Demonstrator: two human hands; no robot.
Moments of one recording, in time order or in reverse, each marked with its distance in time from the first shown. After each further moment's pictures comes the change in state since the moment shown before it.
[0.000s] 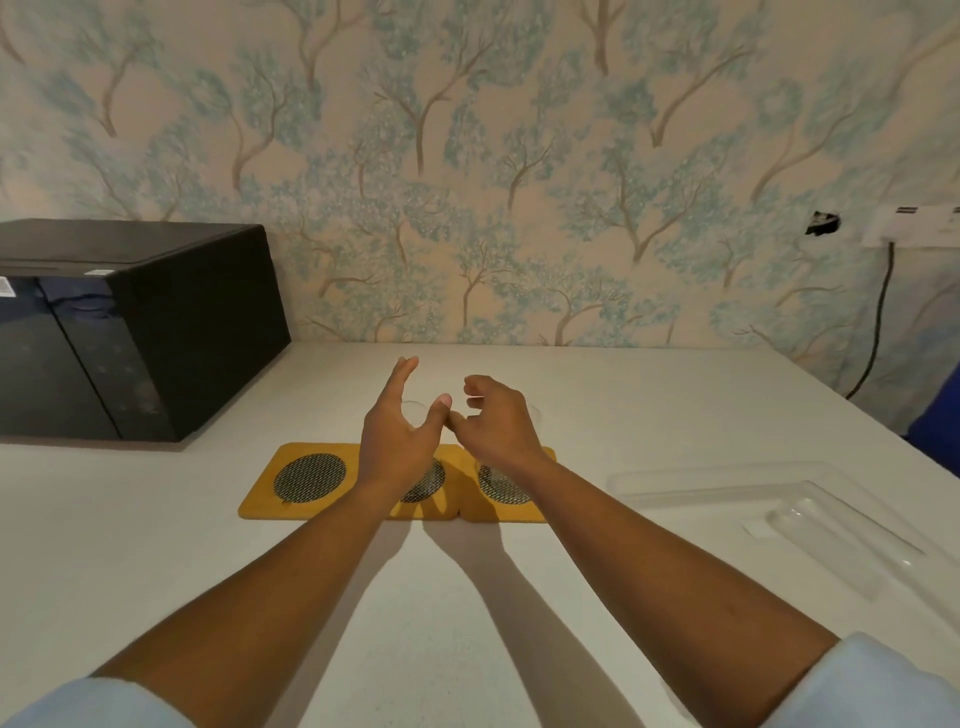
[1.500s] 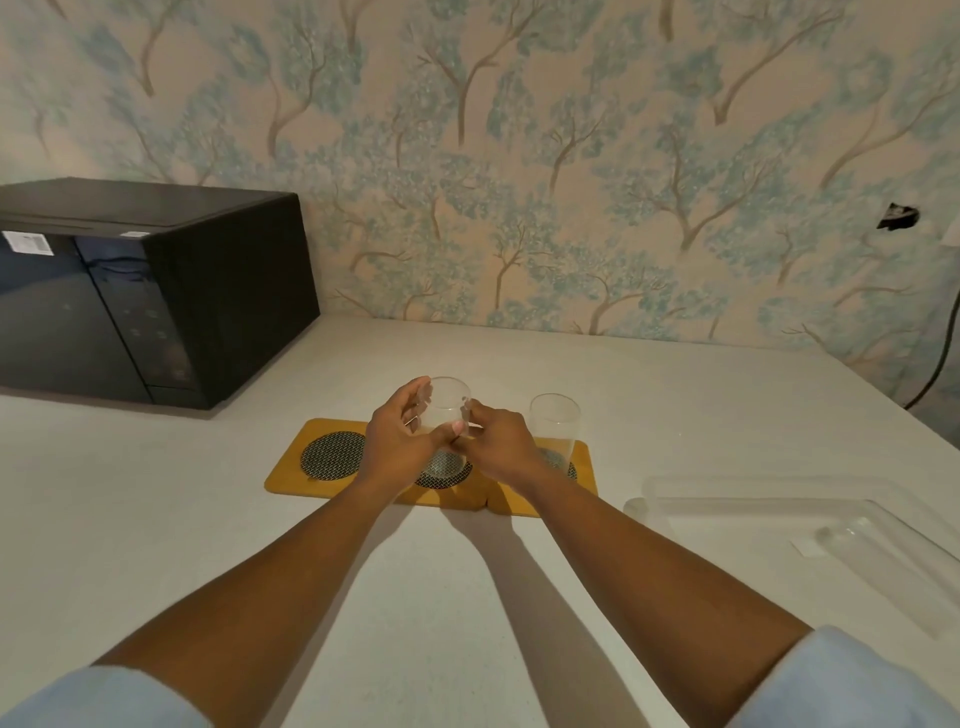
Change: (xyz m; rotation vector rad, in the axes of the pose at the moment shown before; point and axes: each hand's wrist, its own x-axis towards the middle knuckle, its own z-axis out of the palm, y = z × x) left_hand 0.000 -0.045 -0.024 -0.136 -0.081 -0.188; right_hand 0.002 0.017 0.048 0.013 -0.296 0.056
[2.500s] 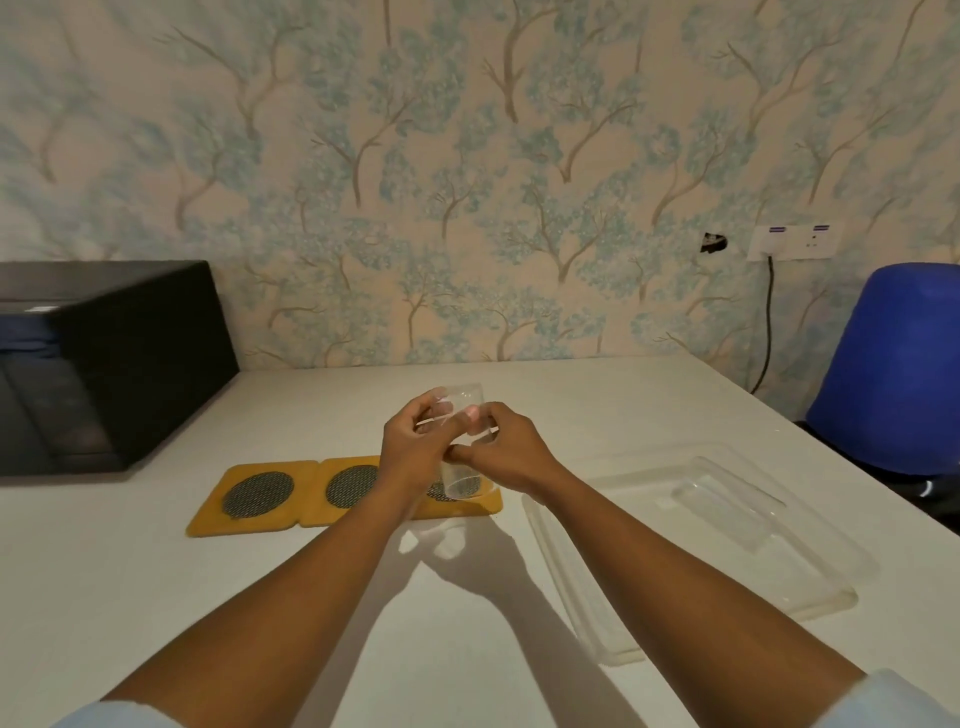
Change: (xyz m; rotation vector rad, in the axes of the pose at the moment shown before) left_hand -0.070 0.102 0.089 -0.383 -0.153 -0.043; right_hand -0.108 0.002 -0.115 0.101 0.205 0.093
